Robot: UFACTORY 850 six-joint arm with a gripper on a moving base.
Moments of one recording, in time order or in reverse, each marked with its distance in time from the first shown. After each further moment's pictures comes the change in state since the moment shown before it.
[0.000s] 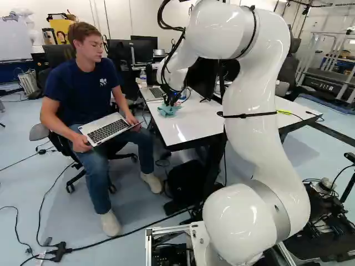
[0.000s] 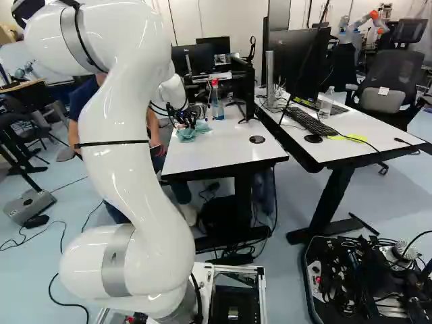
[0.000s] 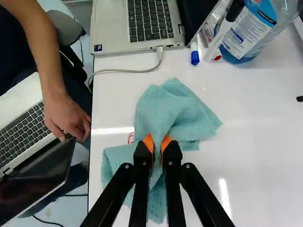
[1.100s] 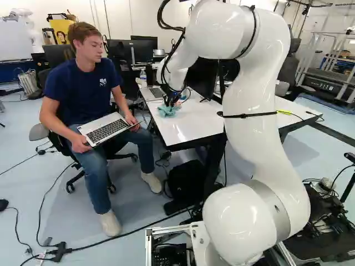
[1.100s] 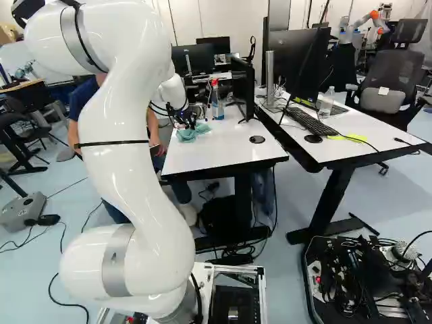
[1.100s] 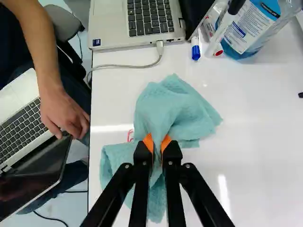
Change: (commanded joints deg) arm 0.0 0.0 0.0 0.0 -1.5 0.0
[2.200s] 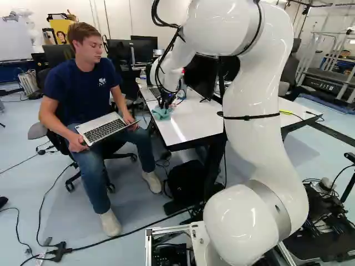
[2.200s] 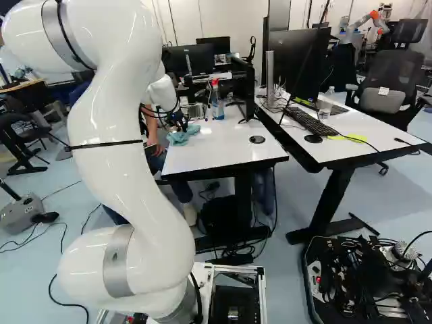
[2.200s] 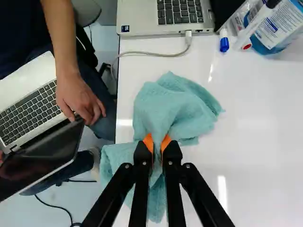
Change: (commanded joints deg) arm 3.1 3.3 4.4 0.0 0.0 0.0
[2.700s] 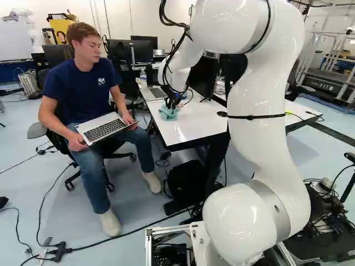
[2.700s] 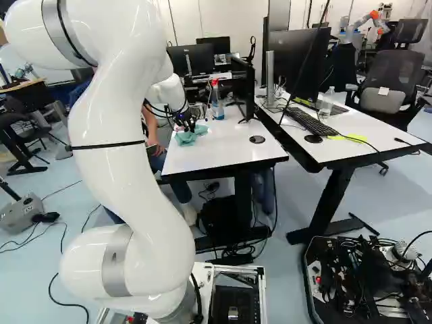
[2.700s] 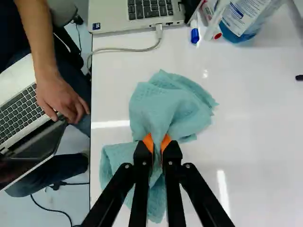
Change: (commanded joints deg) arm -4.0 1.0 1.3 0.0 0.0 0.0
